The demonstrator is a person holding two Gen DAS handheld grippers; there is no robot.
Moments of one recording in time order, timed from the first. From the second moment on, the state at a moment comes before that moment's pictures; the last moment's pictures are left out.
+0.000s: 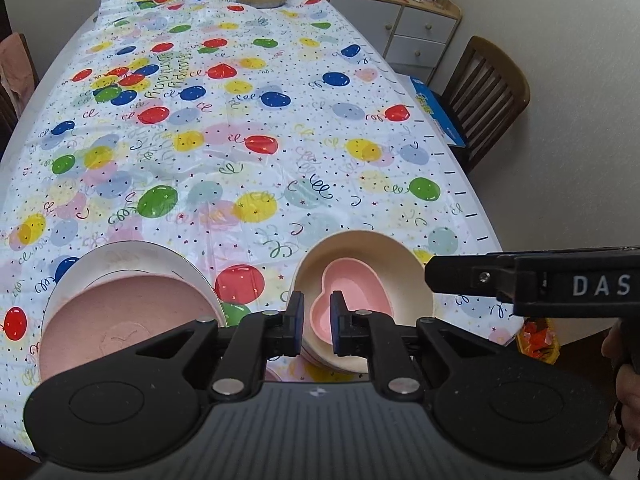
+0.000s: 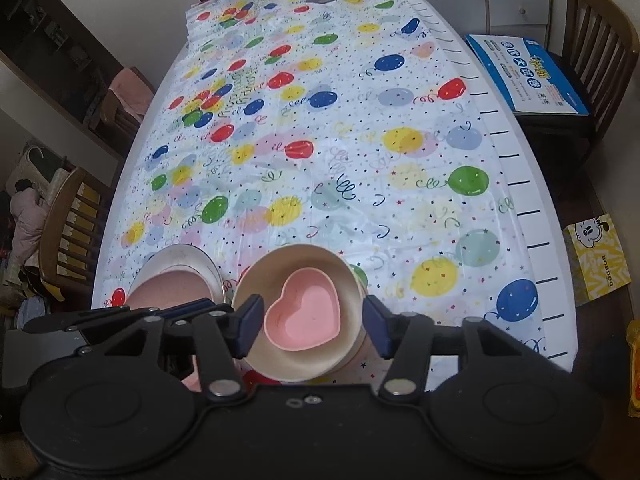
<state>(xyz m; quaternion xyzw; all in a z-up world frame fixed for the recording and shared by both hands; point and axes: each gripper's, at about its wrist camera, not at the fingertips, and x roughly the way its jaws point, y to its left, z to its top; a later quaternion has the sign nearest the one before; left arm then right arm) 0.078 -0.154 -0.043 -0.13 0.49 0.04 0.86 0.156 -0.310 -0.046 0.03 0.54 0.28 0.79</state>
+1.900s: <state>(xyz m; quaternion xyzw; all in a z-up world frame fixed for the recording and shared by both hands) 0.129 -0.130 -0.127 -0.09 0.55 -0.08 0.82 0.137 -0.316 -0.136 0.20 0.57 0.06 0.79</state>
